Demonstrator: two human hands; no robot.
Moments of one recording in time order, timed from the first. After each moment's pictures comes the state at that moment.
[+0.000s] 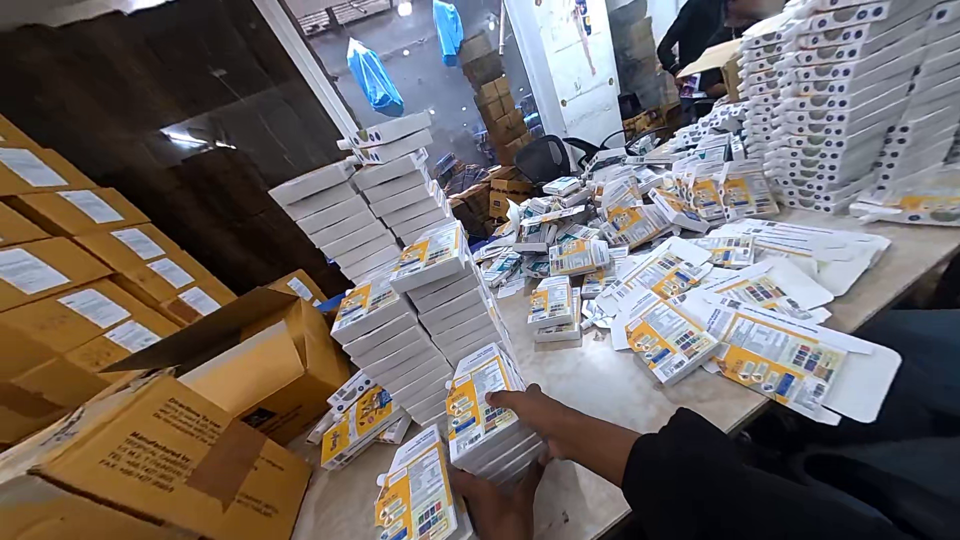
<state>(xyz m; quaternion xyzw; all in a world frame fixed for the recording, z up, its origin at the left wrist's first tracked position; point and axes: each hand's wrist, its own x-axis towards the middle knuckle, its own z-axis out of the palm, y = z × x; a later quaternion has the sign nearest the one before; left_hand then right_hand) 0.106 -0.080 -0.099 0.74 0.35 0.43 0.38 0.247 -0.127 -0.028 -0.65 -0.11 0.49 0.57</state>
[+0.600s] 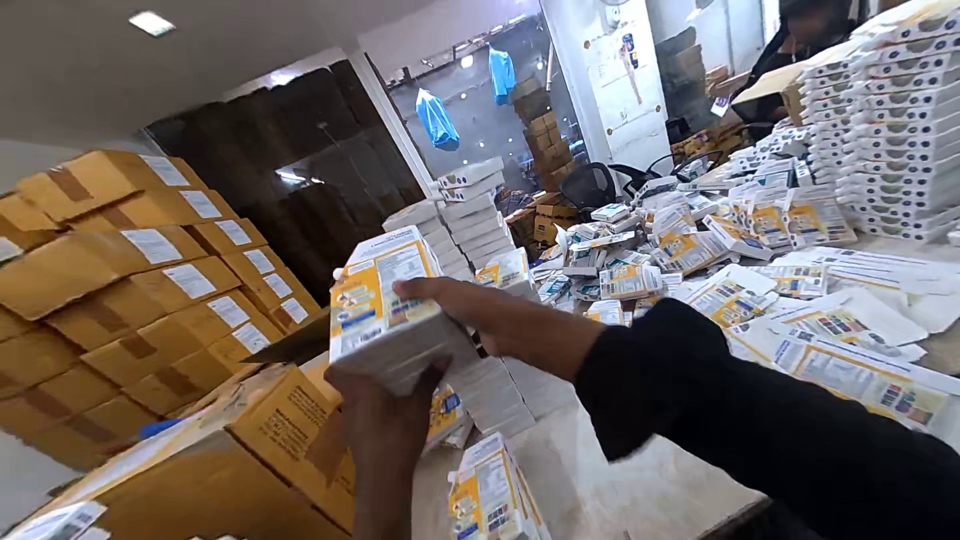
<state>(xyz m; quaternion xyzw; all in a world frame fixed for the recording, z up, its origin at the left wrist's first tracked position) 0.049 -0.025 0.172 0.78 0.25 0.54 0.18 0.189 -0.122 0.247 -0.50 -0.42 0.40 0.64</state>
